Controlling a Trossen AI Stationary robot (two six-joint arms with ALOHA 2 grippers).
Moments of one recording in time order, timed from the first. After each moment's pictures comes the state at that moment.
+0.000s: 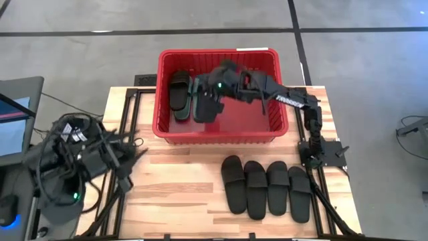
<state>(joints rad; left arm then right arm) -1.02 1.62 2.34 -1.57 -1.57 -0.49 -0.19 2.00 2.35 -1.09 0.48 -0.33</state>
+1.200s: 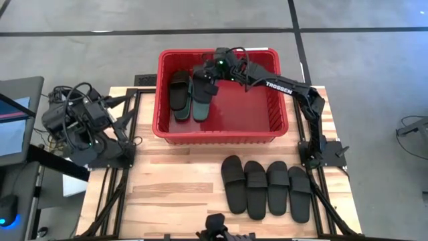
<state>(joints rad) -0.89 0.91 1.42 -1.56 -1.55 -0.89 -0.47 2.00 1.95 -0.49 0.11 -0.46</state>
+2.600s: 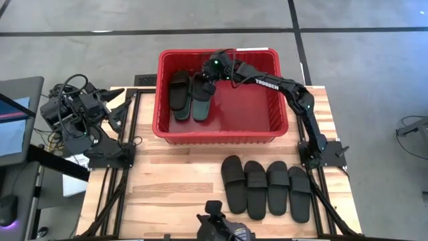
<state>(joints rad) -0.89 0.75 1.32 -1.56 -1.57 -0.89 -0.55 2.17 1.96 -0.41 0.03 -0.44</state>
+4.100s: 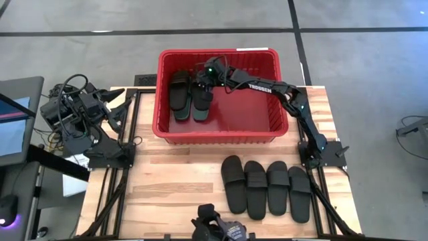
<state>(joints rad) -0.89 0.75 1.32 -1.55 -1.57 -0.93 -0.52 2.25 1.96 -0.36 0.01 -0.56</state>
